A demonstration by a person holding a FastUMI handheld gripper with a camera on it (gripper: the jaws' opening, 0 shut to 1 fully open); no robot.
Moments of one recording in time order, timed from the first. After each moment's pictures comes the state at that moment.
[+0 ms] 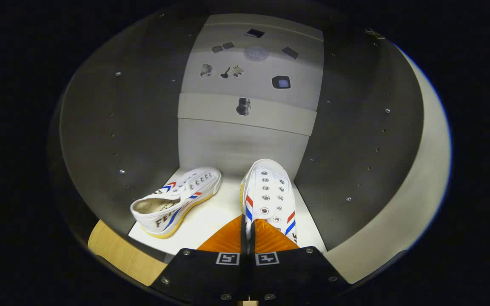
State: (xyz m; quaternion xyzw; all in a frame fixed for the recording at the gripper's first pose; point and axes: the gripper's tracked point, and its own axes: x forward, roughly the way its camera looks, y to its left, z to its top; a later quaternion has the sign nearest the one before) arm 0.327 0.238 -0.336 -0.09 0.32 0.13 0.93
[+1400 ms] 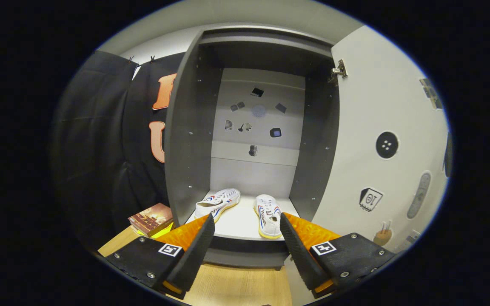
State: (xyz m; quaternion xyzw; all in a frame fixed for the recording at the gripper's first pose) arm 0.139 0.205 -0.176 -0.05 0.20 0.17 0.96
